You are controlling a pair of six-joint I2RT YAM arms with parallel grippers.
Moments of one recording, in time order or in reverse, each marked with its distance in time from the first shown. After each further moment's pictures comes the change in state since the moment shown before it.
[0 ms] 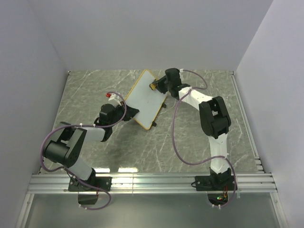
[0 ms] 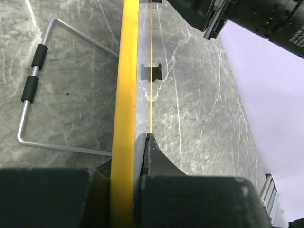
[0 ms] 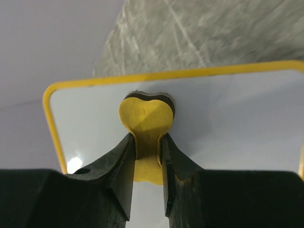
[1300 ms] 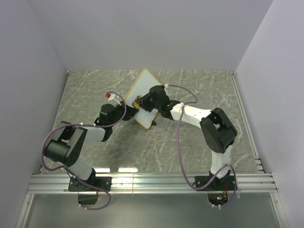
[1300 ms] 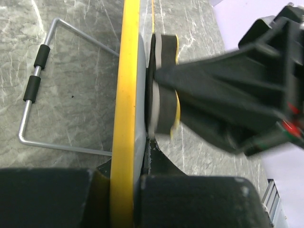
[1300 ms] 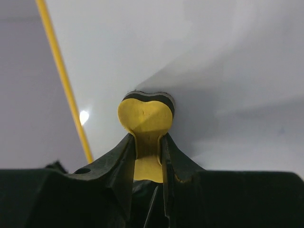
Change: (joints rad) left arm -0.002 0.015 0.002 0.012 -0.022 -0.003; right arm 0.248 -0.230 -0.321 0.082 0.044 0.147
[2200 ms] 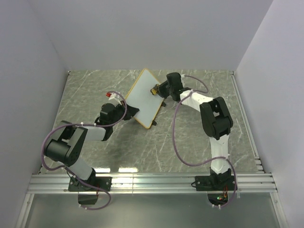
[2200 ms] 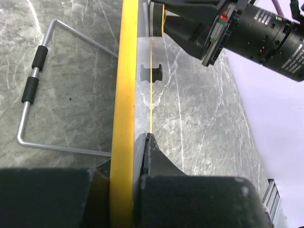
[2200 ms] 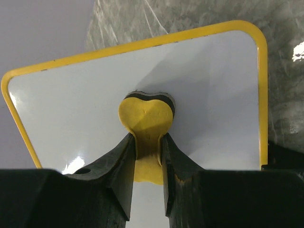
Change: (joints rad) left arm -0.003 0.006 0.011 -0.004 0.000 0.003; right arm -0.263 0.196 0.200 -0.057 -0.081 -0.085
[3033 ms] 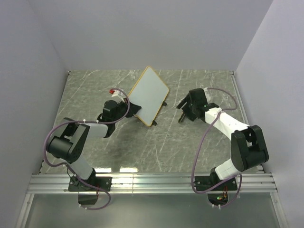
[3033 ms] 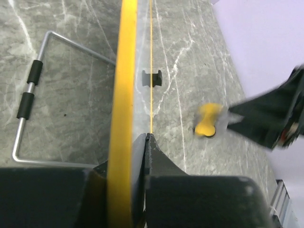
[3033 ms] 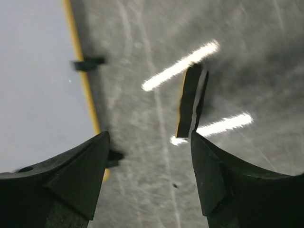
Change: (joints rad) left arm -0.018 0.039 0.070 -0.026 -0.003 0.040; right arm -0.114 -0.601 -0.520 -0.304 0.121 -0.330
